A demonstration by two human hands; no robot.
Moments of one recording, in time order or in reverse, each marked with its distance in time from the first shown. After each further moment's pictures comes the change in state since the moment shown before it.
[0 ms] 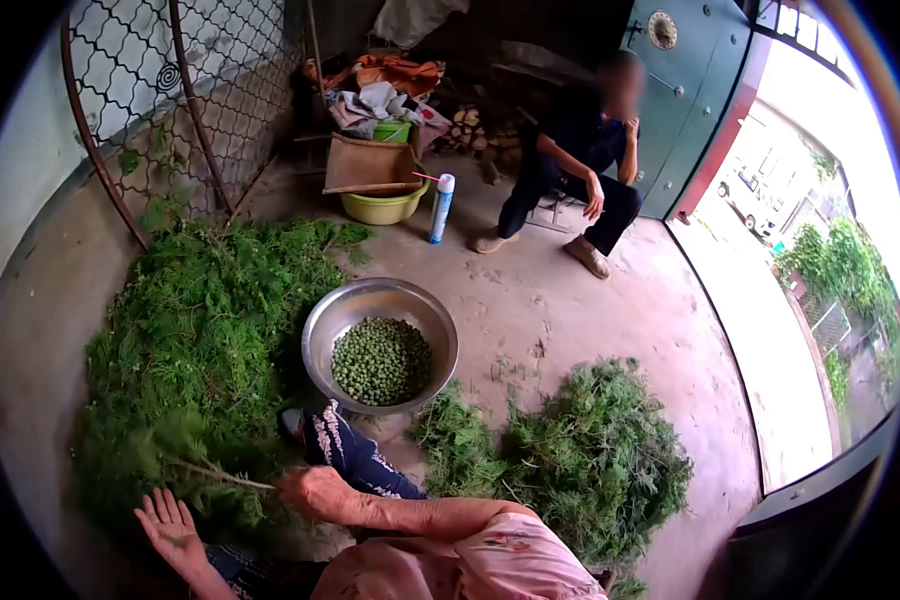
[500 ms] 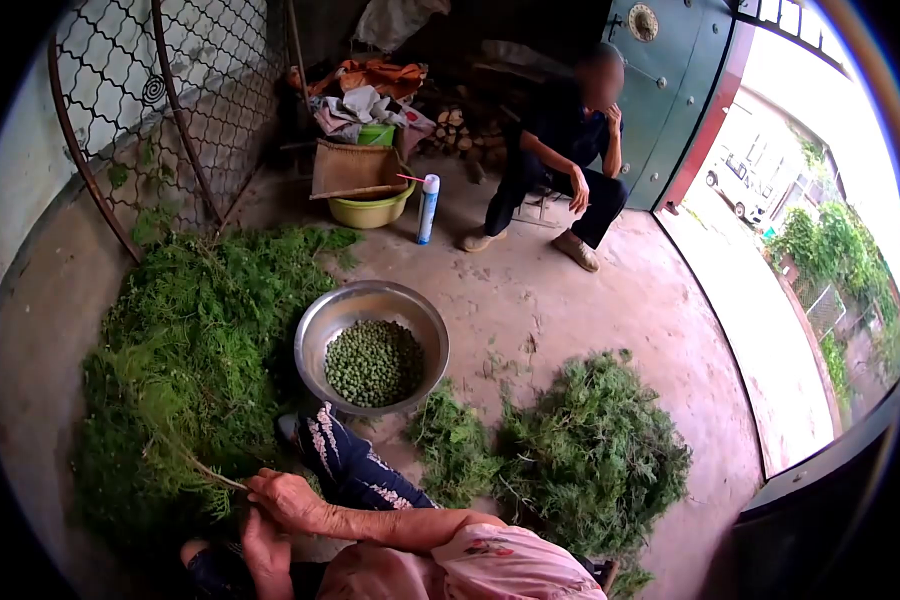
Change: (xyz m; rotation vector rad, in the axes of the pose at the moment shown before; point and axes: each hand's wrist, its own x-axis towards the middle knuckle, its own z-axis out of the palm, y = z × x) left_hand -0.059 -0.104 -0.012 0.247 -0.516 -0.518; right_hand 0.023 -0.026 0.027 0.238 0.224 0.116
